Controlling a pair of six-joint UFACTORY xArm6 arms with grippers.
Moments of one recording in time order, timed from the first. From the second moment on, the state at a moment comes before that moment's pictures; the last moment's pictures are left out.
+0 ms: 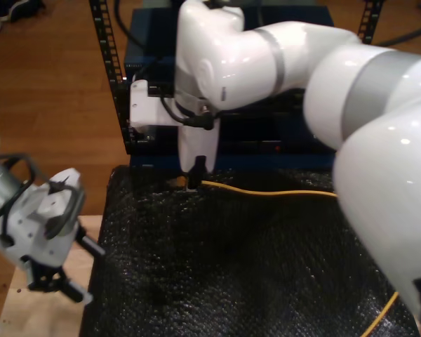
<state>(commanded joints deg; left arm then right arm) 15.7 -17.4 -44.4 -29.2 88.9 -250.5 32.6 8.4 -80.0 9.3 69.4 -65.8</state>
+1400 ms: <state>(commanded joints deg) 2.9 -10.5 -53.2 -56.8 86.7 -247.4 20.4 -13.3 -60.9 31.7 72.7 -74.5</state>
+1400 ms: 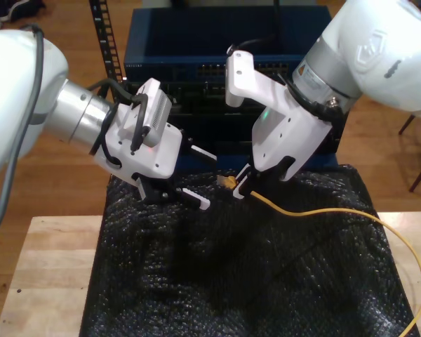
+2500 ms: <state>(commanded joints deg) 4.4 -11.0 -52.7 -58.6 90.0 -247.4 20.5 -11.5 -61.2 32.0 72.1 -74.3</state>
